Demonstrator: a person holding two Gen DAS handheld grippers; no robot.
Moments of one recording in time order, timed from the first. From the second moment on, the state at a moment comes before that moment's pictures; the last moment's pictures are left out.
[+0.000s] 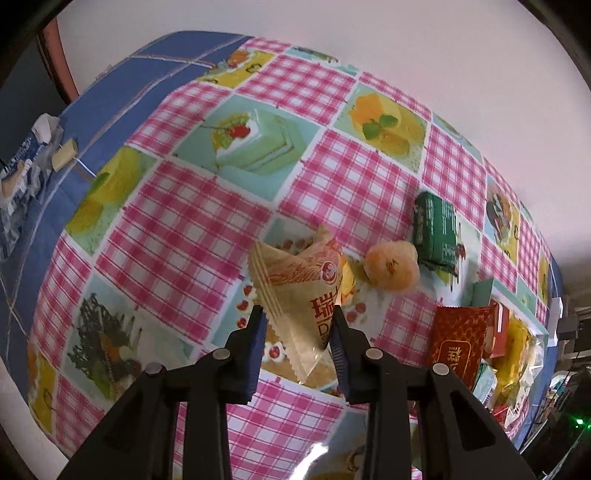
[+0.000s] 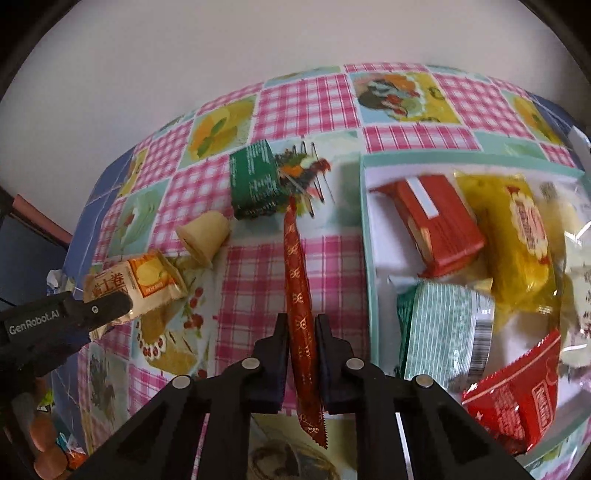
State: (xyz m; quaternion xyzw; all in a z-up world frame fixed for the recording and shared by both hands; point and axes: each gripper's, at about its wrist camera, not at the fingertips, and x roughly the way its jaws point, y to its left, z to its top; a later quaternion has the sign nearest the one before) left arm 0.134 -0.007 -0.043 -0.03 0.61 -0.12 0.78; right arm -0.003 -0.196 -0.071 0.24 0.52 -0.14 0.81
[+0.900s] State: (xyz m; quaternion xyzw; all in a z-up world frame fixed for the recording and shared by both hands) left arm 0.152 0.047 -0.076 -0.10 0.66 -0.10 0.74; right arm -0.005 -0.206 -0.059 0.24 0.51 -0.14 0.81
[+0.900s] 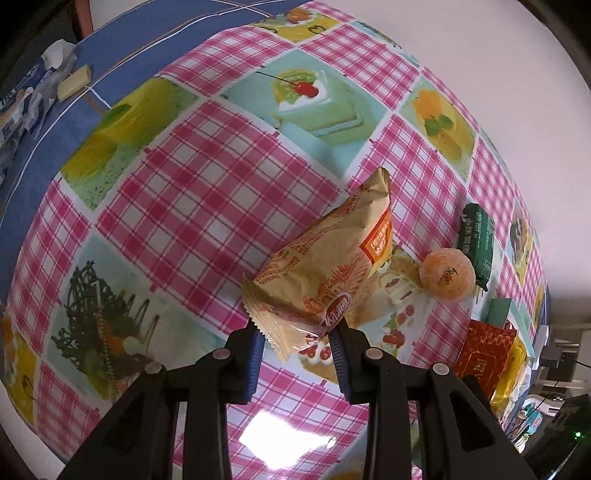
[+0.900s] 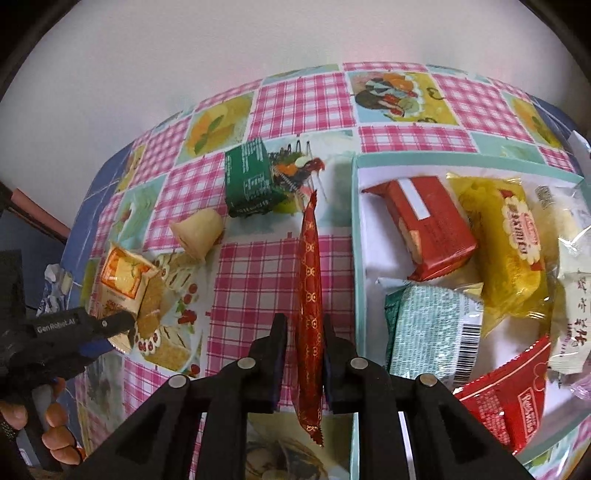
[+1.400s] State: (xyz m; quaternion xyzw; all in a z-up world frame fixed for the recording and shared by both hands) left arm 0.152 0.029 -0.070 -0.08 0.66 -0.11 0.74; right arm 0.001 -0.181 -0.049 0.23 0.51 -0.08 0.83
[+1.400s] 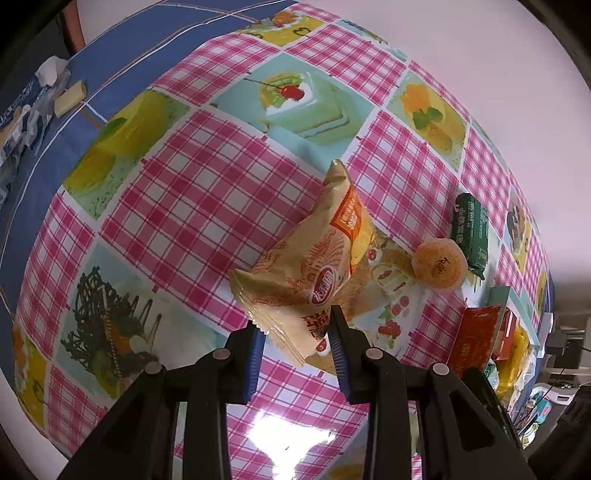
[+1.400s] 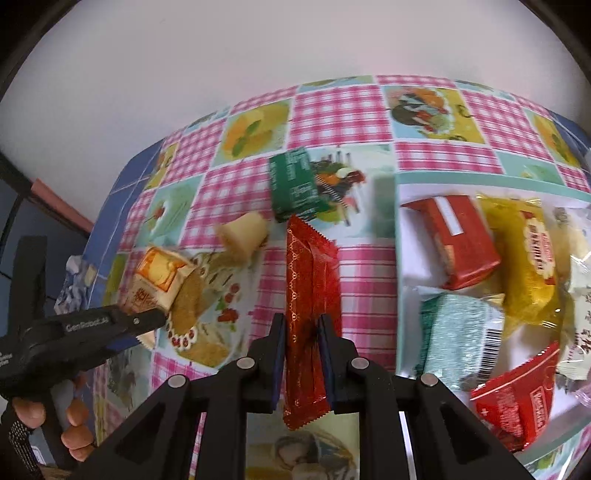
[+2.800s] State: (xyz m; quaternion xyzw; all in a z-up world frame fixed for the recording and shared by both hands) left arm 0.171 0.056 -0.048 -0.04 0.60 -0.14 0.79; right arm 0.013 -0.175 -0.075 0.19 0.55 -0.11 0.81
